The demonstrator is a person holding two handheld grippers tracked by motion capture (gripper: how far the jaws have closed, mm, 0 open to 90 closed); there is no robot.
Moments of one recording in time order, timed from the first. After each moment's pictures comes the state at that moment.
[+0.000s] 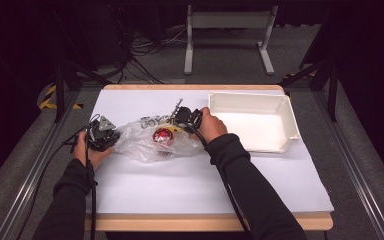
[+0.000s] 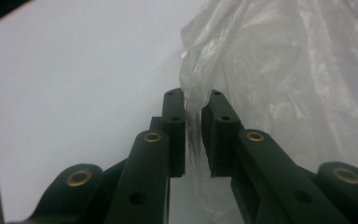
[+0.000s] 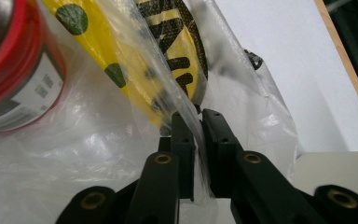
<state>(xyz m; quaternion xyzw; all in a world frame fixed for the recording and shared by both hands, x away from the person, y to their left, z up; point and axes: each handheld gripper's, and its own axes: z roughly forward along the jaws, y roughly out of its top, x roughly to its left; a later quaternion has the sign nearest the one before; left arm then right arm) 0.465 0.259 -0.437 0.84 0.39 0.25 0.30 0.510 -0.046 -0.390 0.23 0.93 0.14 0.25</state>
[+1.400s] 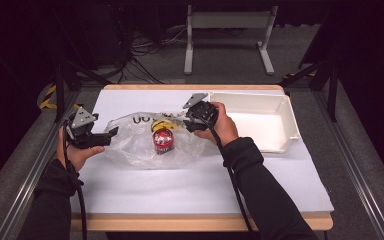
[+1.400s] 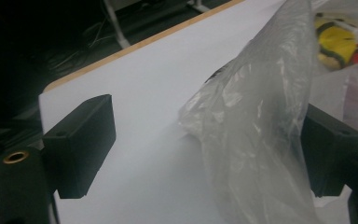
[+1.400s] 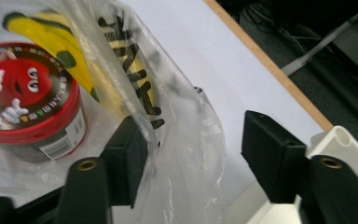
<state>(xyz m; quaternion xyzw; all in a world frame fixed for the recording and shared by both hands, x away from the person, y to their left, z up) 0.430 0.276 -0.372 0.78 0.38 0.29 0.41 0.486 -0.086 -0.349 0.25 0.88 0.30 0.28</state>
